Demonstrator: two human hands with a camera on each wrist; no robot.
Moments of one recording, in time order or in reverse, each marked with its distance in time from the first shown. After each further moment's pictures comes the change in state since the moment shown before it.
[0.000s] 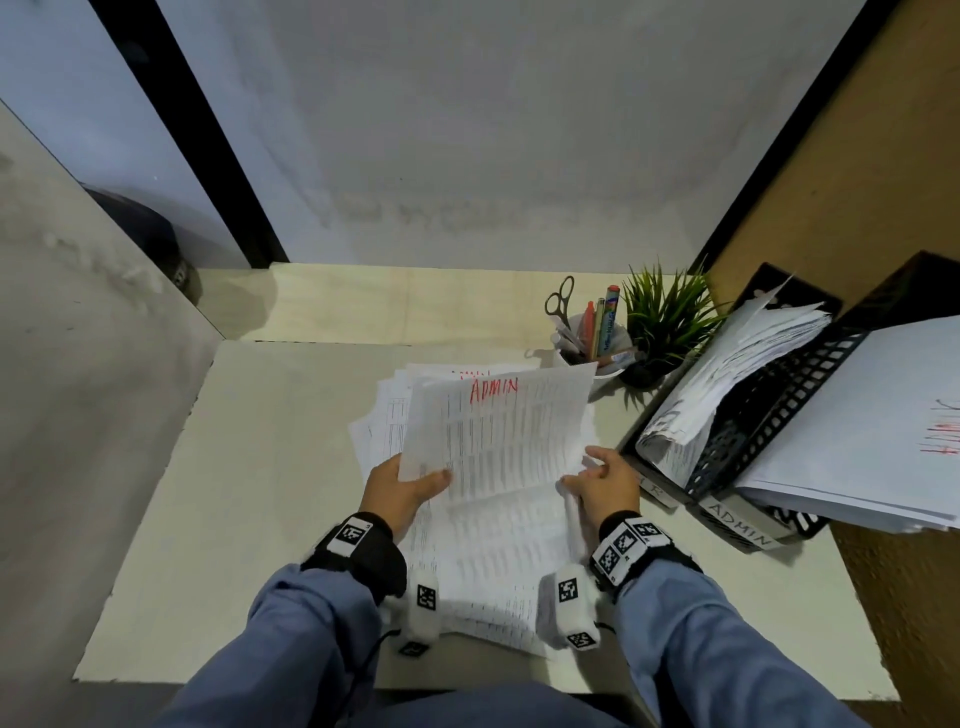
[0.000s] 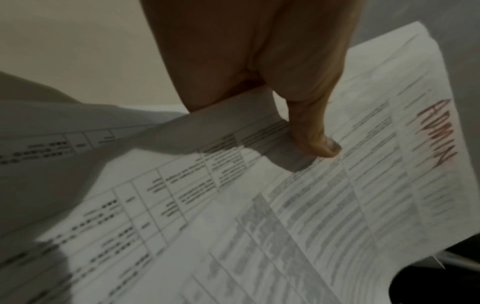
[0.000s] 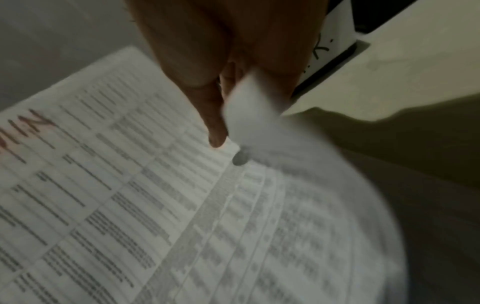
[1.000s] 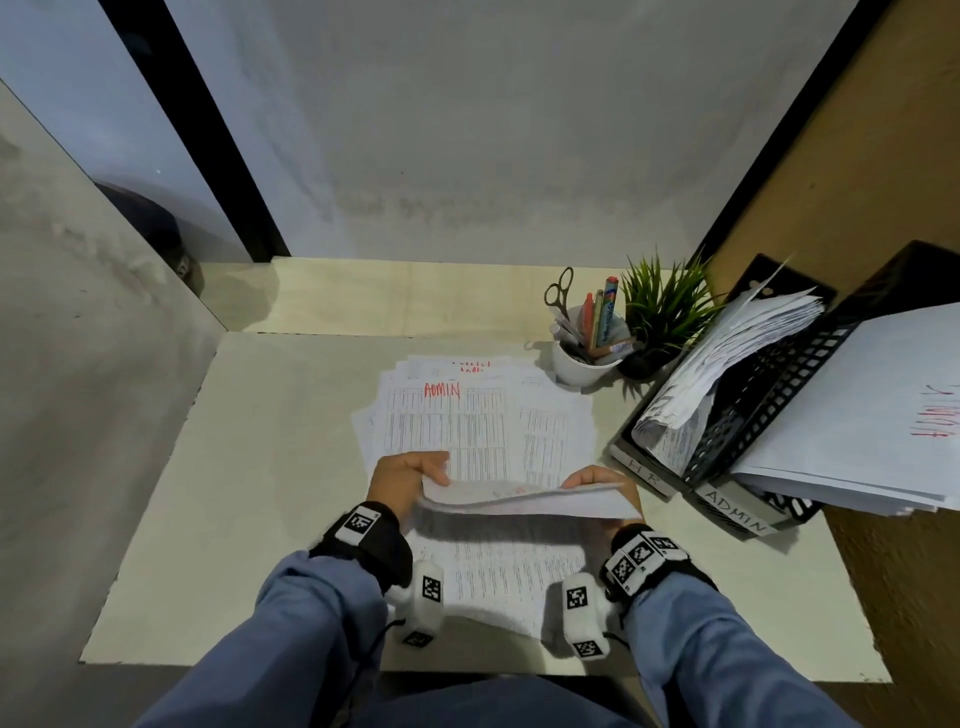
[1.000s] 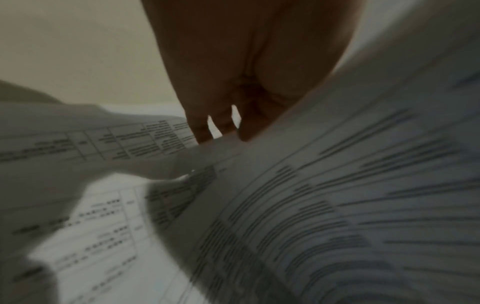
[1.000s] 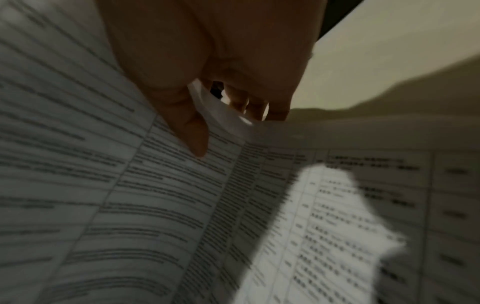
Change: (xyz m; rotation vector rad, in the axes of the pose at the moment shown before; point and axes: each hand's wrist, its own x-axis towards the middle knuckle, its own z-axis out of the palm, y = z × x) left_hand -0.008 0.008 0.015 0.083 0.114 -0.066; right_hand -0.029 0.008 -0.007 0.399 -0.127 0.174
